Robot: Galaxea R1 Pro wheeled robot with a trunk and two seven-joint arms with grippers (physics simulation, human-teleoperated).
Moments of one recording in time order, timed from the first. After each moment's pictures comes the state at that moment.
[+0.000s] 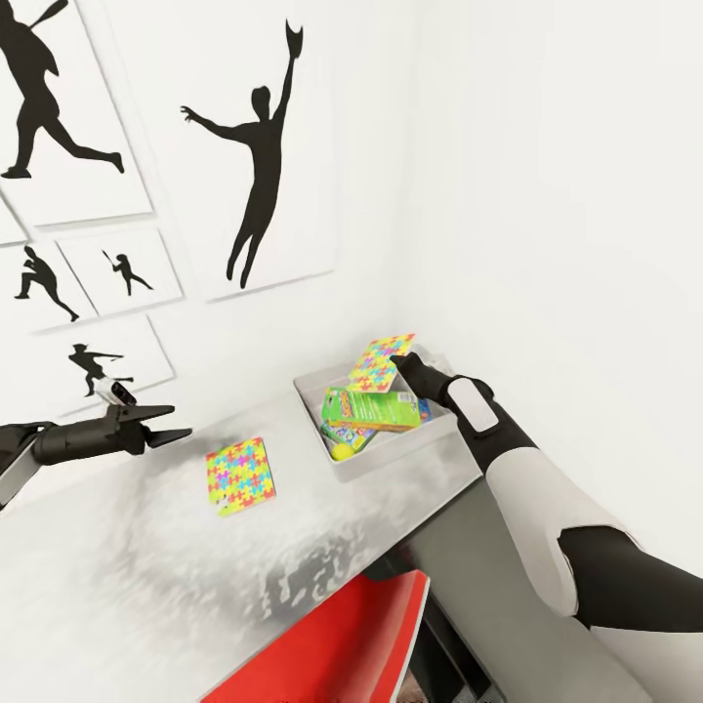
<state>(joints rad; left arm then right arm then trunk) -0.96 0.64 -0.33 -0.66 0.68 0.98 -1.56 -1.14 0.08 0.05 -0.57 -1.00 0.39 -0.01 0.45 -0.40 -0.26</state>
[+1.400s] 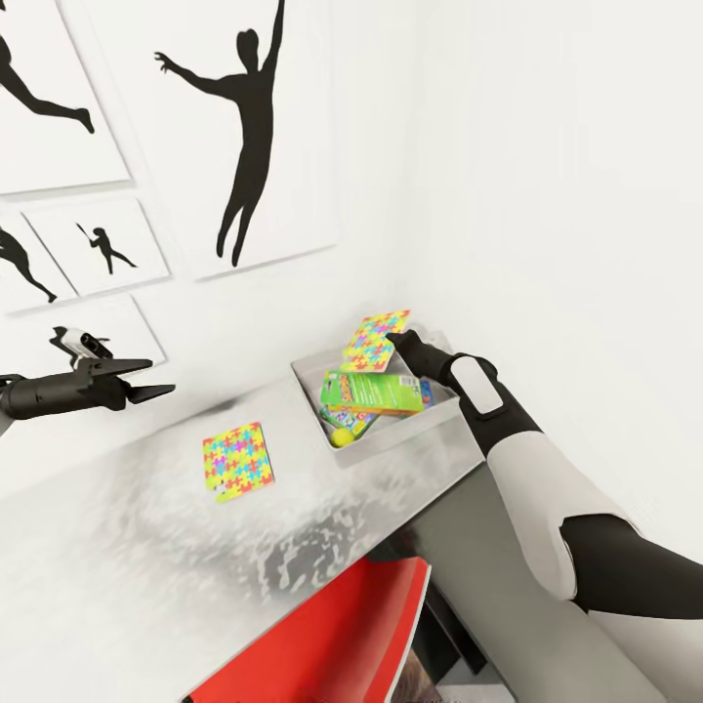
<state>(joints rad) -1.09 0.70 -0.33 -0.72 0.69 1.03 -1.56 -1.19 0.08 0.05 -0.63 -1.01 0.45 0.00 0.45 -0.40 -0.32</state>
